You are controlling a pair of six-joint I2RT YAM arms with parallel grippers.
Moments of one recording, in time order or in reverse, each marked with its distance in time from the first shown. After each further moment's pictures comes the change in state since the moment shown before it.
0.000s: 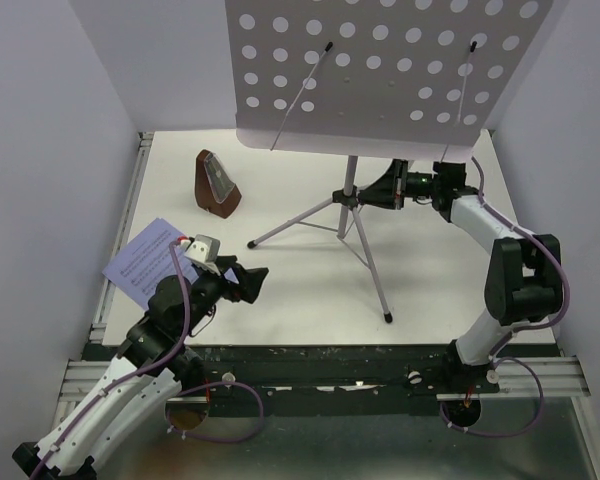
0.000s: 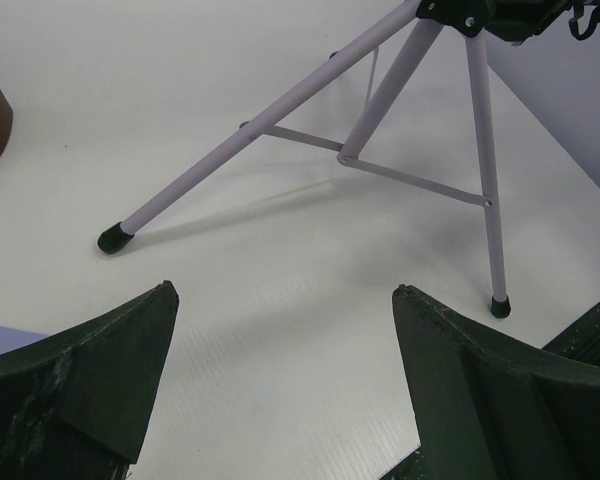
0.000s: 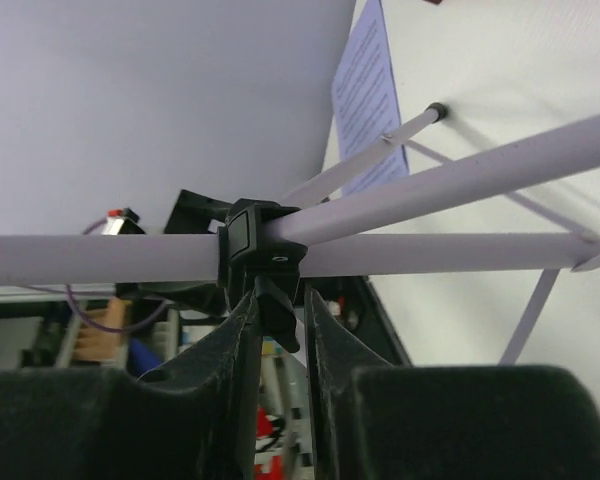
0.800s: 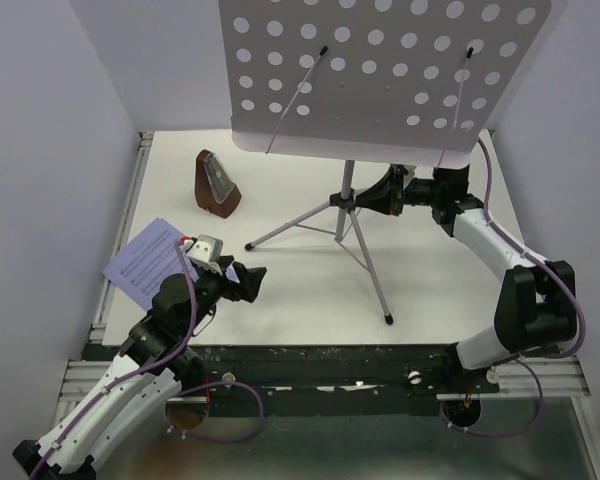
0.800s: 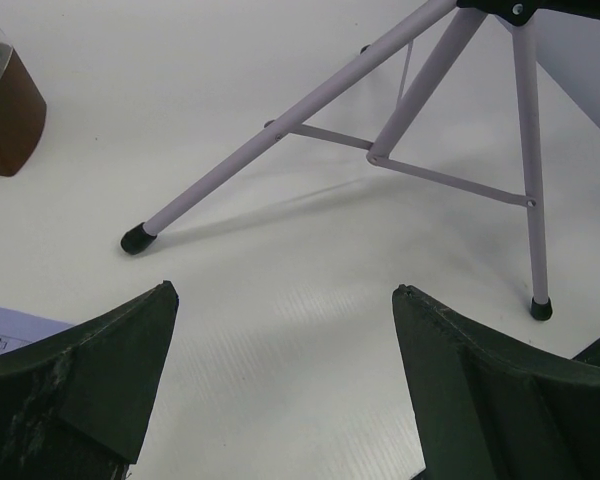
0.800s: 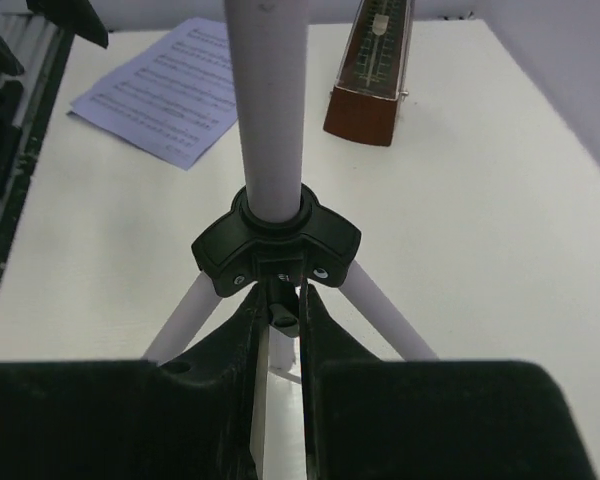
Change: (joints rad) left arm 0.000 0.023 -0.008 -0.003 -0.043 0.041; right arm 0.070 -0.174 -0.101 0.063 -0.054 -1.304
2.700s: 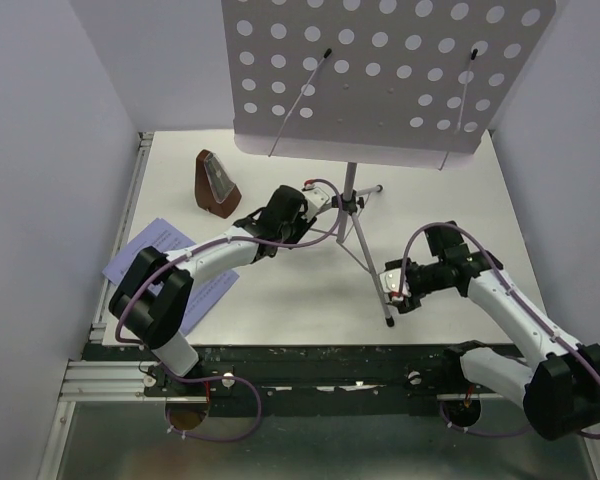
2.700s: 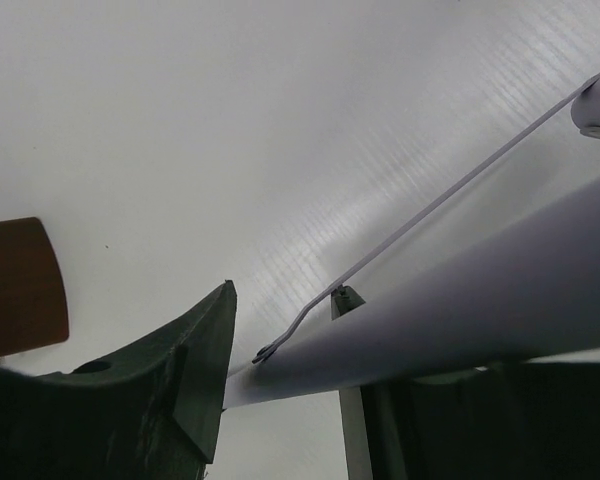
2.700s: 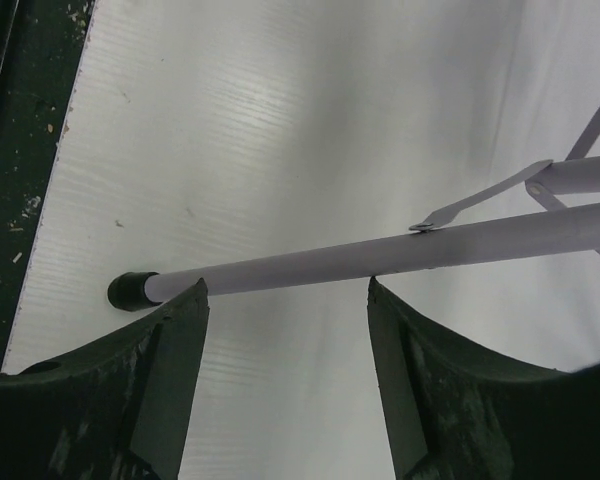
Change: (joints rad) left arm -0.019 1.290 0.641 0.083 -0.052 0.534; right arm 0.113 -0.444 -0.383 -0.900 0.444 -1.097
